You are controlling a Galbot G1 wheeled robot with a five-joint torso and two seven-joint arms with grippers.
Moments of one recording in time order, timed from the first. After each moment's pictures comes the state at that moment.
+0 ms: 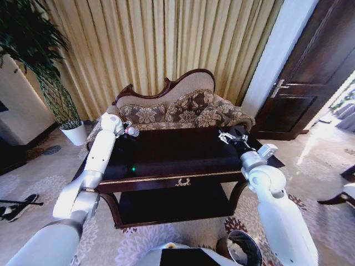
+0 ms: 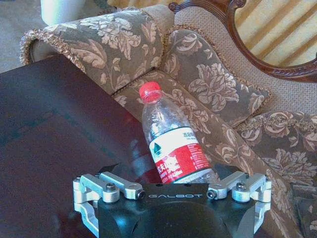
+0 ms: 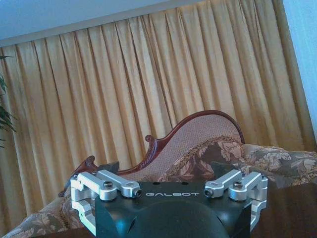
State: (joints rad) left arm 0.19 -1.23 -0.24 -1.07 -1.45 0.54 -0.94; right arm -1.12 1.13 0.65 2.10 0.74 -0.40 0.12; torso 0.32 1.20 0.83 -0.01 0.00
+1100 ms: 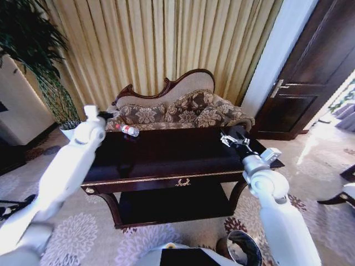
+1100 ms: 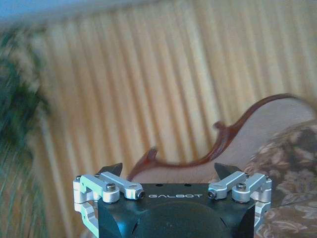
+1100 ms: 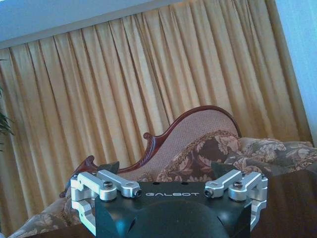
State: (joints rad) left arm 0.64 -0.77 -0.36 -1.71 -0.57 0.39 -0.11; right arm -1.19 1.17 0.68 2.15 0.74 -0.40 0.12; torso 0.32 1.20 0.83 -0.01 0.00
